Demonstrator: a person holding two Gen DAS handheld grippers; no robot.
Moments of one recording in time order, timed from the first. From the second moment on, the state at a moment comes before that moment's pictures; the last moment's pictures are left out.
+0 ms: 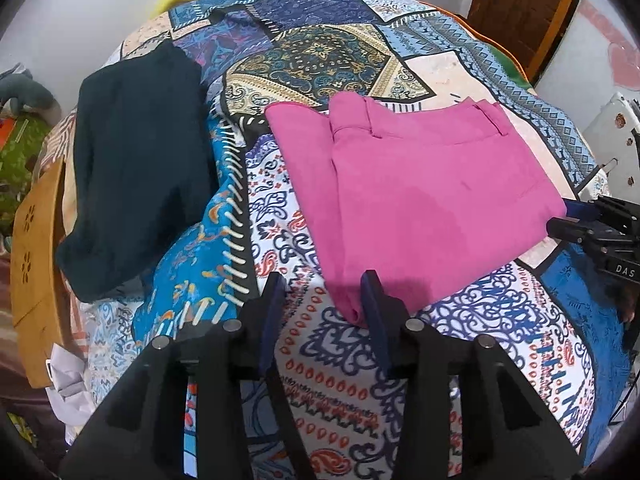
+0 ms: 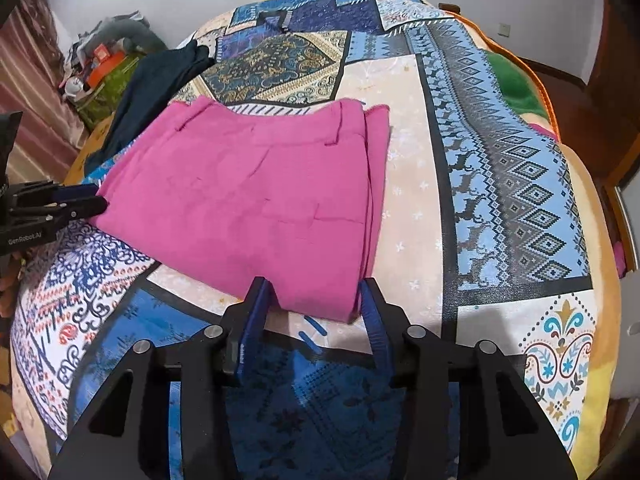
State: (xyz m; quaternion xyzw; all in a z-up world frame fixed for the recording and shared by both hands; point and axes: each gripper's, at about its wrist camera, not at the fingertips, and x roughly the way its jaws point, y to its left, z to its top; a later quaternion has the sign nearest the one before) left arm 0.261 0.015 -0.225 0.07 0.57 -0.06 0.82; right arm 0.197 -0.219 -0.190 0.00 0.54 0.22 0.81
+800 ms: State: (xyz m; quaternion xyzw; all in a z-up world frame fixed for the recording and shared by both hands) left arm 0.335 -0.002 -0.207 0.02 0.55 -0.11 0.83; right arm 0.258 -0.208 -0.169 0.00 0.50 0.22 0.84
